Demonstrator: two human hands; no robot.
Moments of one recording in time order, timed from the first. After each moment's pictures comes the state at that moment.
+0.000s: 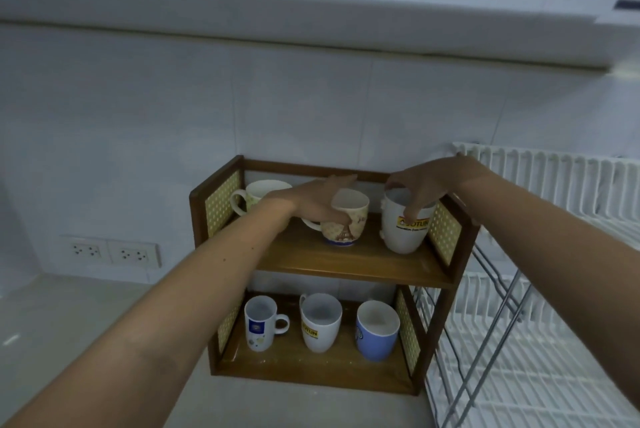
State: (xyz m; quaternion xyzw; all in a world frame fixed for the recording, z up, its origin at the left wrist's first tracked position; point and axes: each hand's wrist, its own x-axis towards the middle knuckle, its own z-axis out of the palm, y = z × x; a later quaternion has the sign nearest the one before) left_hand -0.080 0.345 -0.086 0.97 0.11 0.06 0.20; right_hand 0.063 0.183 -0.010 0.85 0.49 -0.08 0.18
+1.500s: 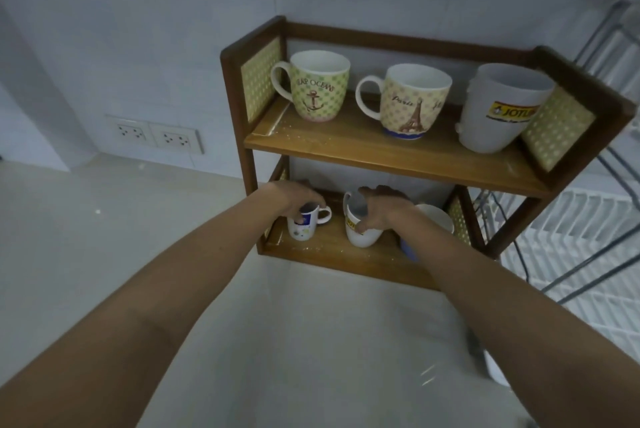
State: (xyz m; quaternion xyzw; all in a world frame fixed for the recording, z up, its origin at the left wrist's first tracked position) left_hand -0.166 0.386 -0.273 0.96 0.21 -0.19 0.05; right_hand -0.012 0.254 -0.273 0.83 0.52 -0.15 0.08
